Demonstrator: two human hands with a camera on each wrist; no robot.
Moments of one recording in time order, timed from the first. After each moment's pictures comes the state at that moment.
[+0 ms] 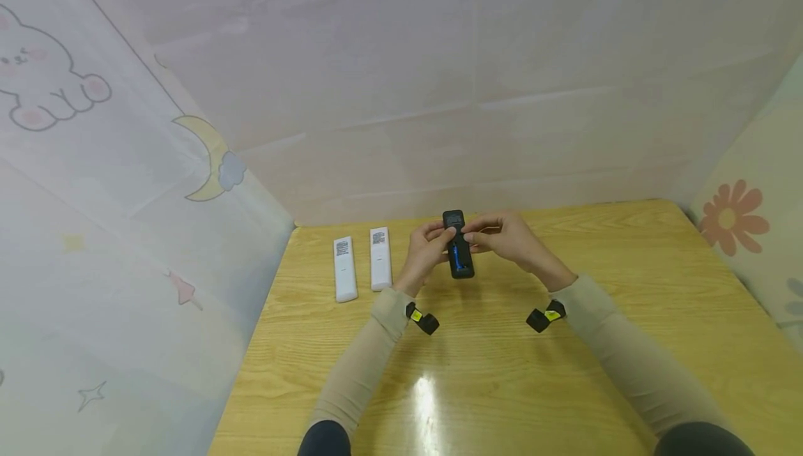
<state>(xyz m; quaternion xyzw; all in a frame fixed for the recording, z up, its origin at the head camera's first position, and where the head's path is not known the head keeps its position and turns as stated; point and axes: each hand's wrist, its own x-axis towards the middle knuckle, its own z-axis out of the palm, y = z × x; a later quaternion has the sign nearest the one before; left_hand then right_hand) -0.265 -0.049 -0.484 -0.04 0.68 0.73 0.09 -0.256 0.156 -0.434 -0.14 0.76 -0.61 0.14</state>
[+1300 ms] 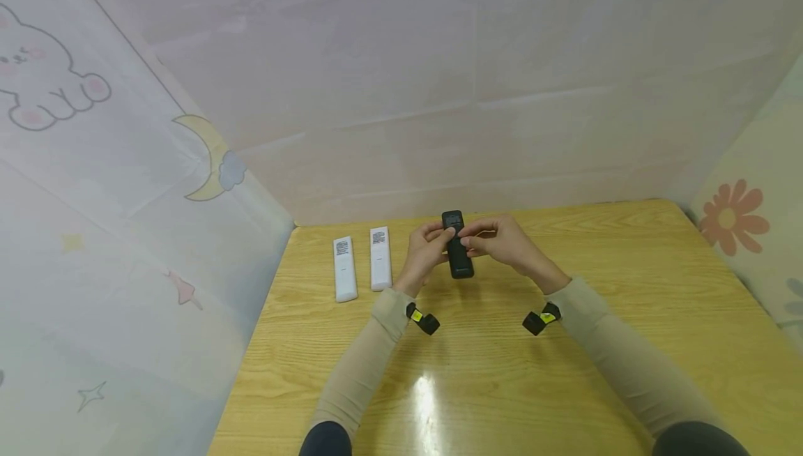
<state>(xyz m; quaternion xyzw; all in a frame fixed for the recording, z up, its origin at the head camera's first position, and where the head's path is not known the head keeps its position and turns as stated) -0.264 -0.051 -0.488 -0.04 0.68 0.73 0.08 -0.258 0.150 -0.448 -0.15 0.76 -0.61 0.15</state>
